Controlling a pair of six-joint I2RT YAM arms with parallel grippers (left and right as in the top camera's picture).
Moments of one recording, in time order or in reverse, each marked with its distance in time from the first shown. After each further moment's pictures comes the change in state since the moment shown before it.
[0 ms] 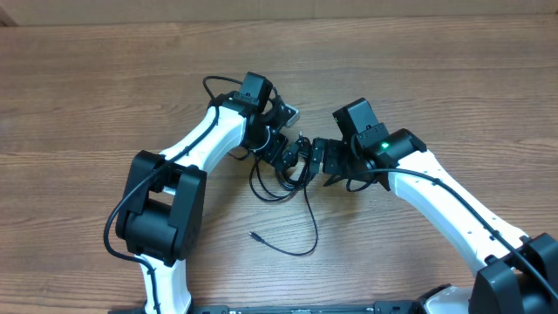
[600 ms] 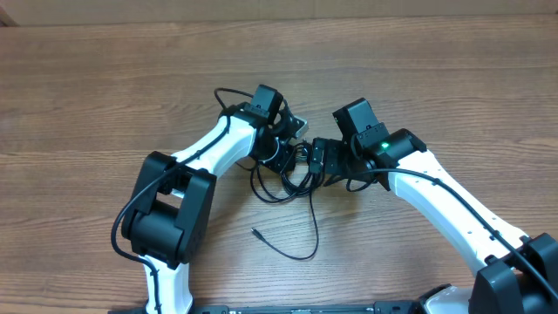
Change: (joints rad) left arm -0.056 0.000 -0.074 0.064 0.037 -0.056; right arm 0.000 0.000 0.000 0.000 0.000 0.000
